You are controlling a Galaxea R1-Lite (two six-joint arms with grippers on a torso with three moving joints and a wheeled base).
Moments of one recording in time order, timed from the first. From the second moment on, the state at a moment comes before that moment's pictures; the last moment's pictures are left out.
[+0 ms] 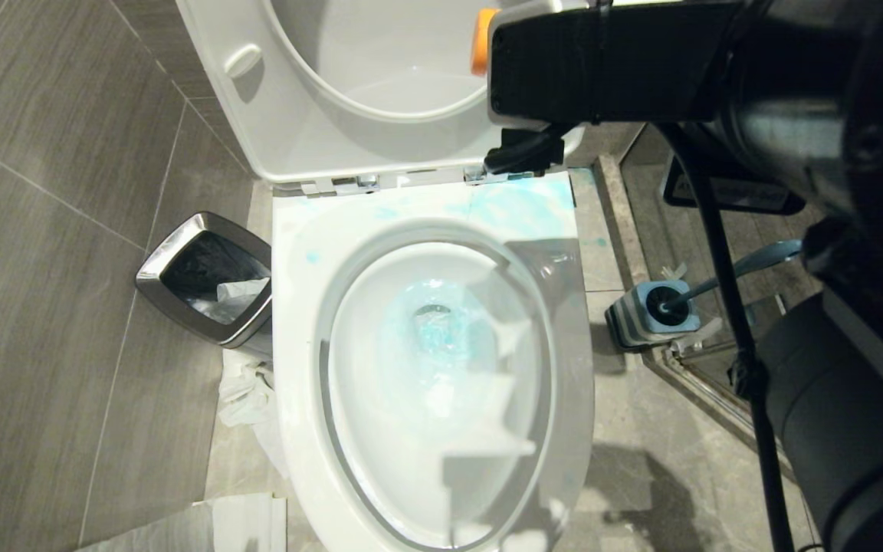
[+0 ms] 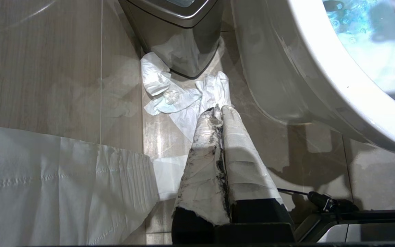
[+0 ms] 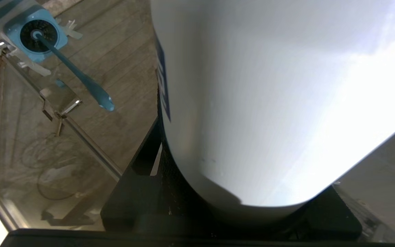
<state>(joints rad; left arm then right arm) 0.00 0.00 0.00 0.00 0.00 0.00 1.19 1.84 -1.54 -1.52 -1.52 -2.74</state>
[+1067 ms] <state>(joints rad) 0.00 0.00 0.00 0.00 0.00 0.00 1.18 1.92 -1.50 -1.52 -1.52 -2.74</state>
